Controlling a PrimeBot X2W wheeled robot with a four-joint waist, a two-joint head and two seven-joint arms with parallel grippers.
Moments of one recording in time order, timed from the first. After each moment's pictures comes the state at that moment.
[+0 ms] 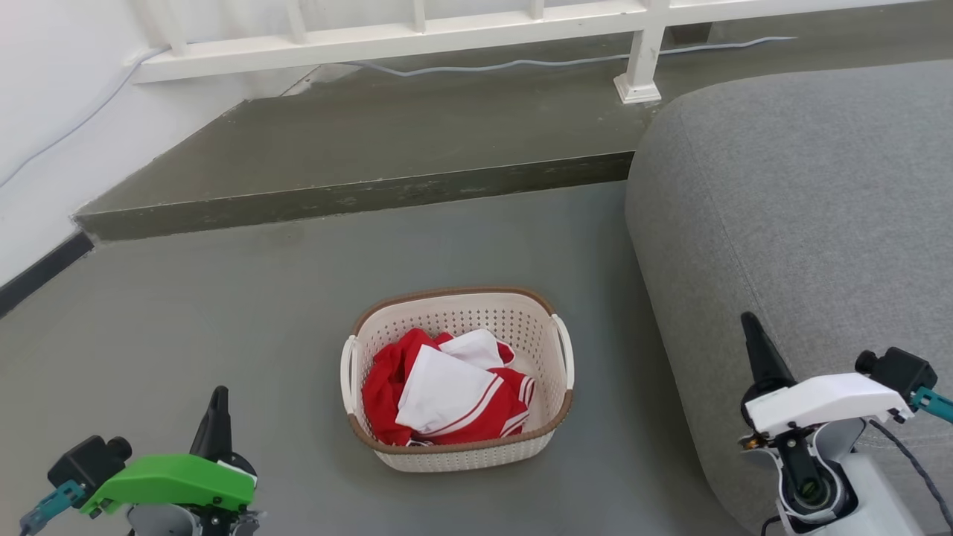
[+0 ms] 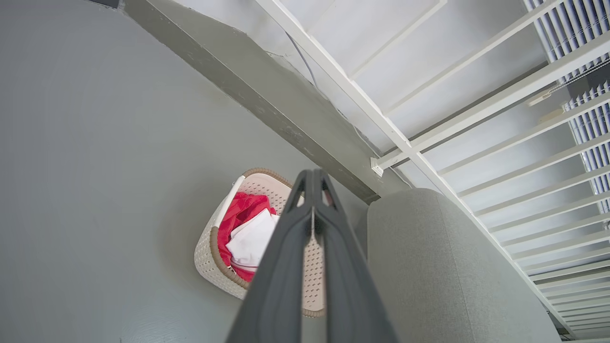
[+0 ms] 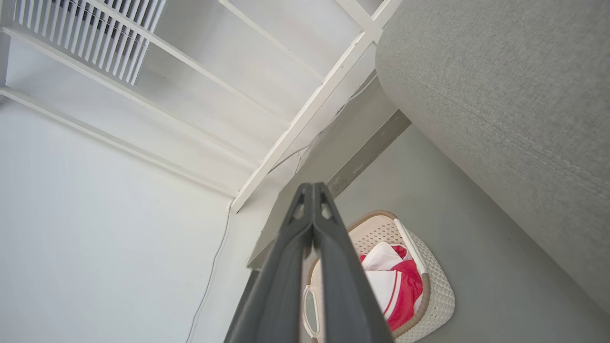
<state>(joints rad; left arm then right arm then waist) -0.04 0.03 -0.02 0.32 -0.94 -0.08 -0.06 -0.08 -0.07 0.10 0.34 0.96 0.08 -0.08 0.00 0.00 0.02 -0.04</state>
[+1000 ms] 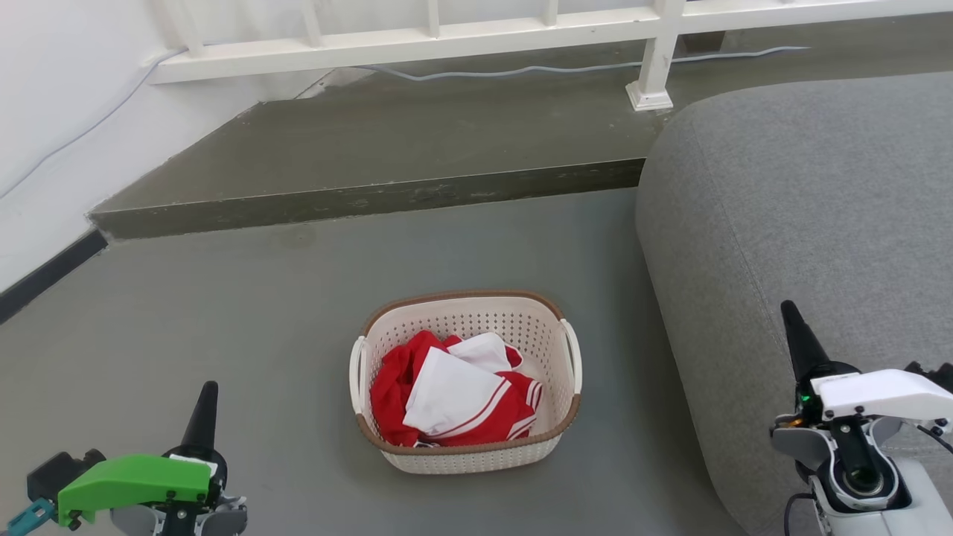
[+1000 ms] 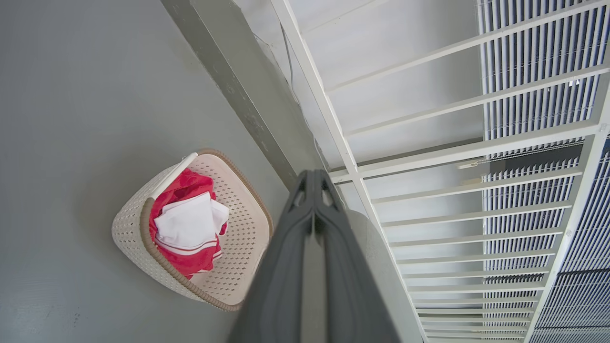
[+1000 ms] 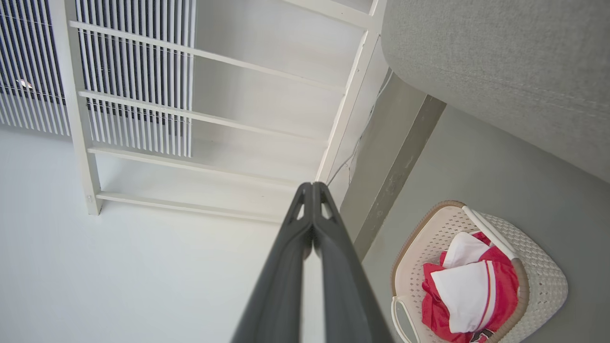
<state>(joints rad) -0.04 0.03 0.04 0.30 -1.30 -0.10 0.04 -0.08 -0.06 -0.02 0.31 1.31 0.10 0.01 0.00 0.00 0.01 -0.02</state>
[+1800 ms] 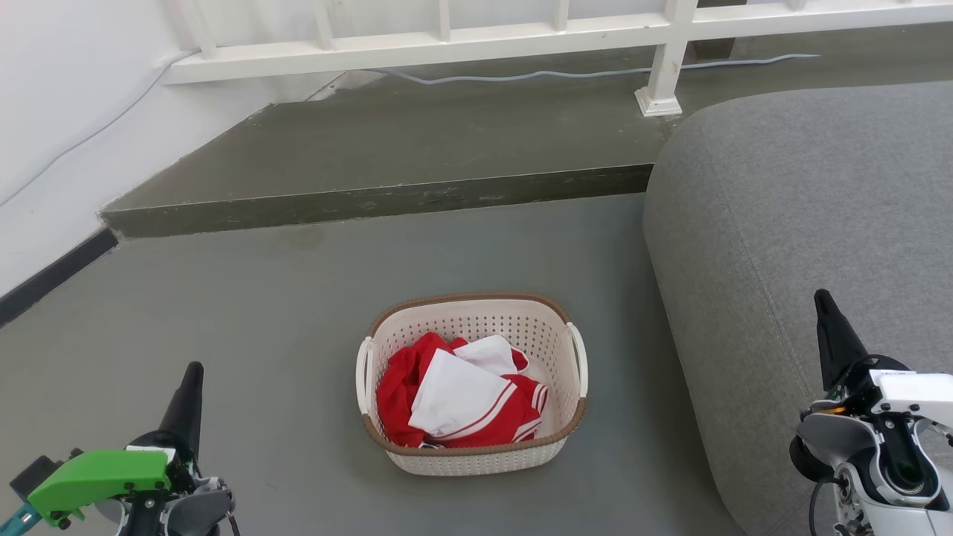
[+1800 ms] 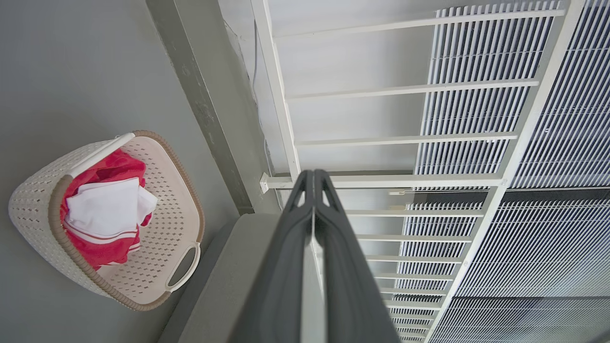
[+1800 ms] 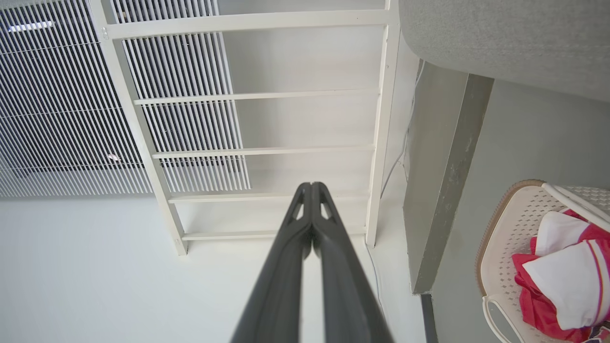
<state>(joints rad) -0.06 0.03 0.09 0.29 -1.58 -0.12 0.11 -0.08 -0.05 -0.12 0.29 1.60 0.11 0.10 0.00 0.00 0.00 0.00</state>
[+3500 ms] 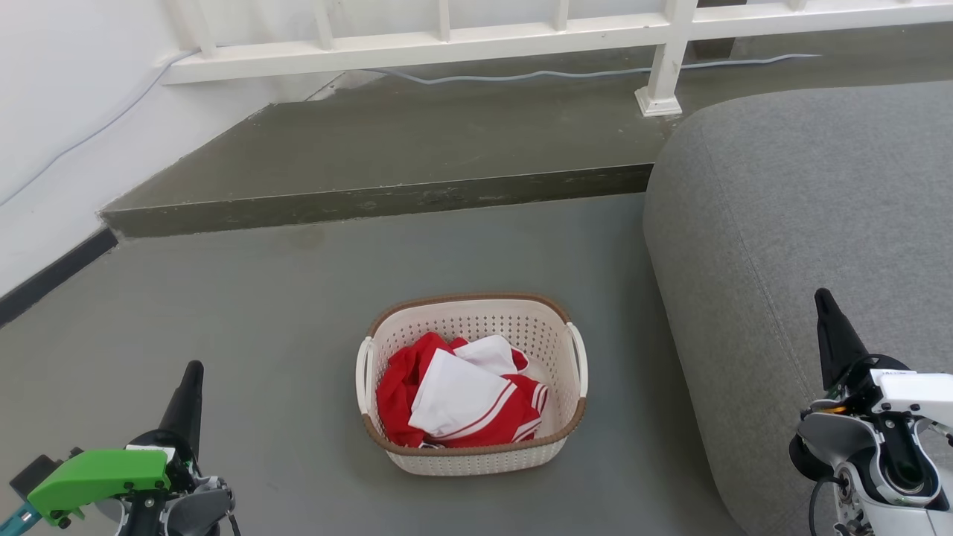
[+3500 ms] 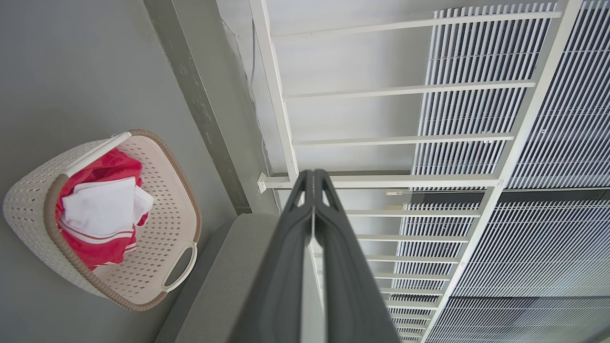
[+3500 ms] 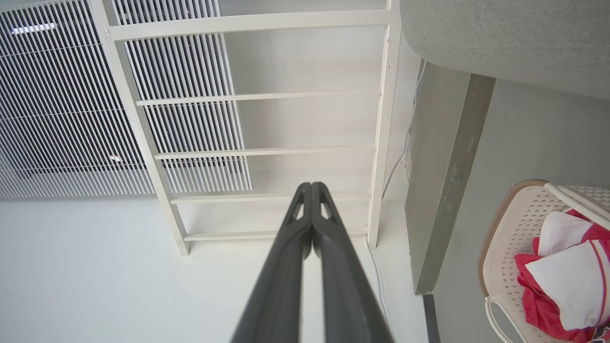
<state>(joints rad) -0.06 0.03 0.09 0.28 -1.60 -0.12 0.11 -0.08 -0.05 -0.12 0.28 1.61 0.11 0.10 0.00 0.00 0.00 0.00</state>
